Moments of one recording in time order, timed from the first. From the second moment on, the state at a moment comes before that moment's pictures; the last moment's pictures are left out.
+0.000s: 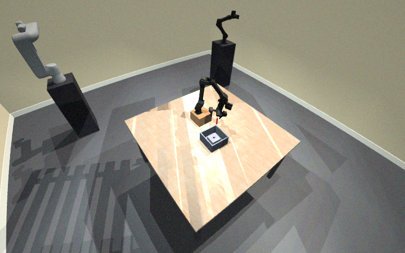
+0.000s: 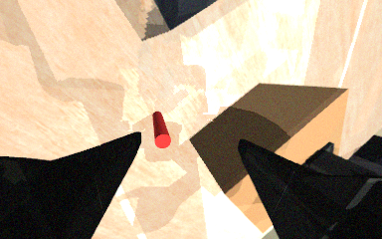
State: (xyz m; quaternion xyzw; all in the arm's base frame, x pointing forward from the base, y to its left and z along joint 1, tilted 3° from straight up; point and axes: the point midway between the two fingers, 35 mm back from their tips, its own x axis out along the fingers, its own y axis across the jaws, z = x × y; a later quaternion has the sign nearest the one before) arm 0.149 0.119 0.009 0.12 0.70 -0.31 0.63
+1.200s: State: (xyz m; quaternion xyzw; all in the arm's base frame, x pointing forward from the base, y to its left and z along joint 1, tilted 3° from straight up) arm 0.149 0.119 -0.061 0.11 0.70 -0.33 0.63
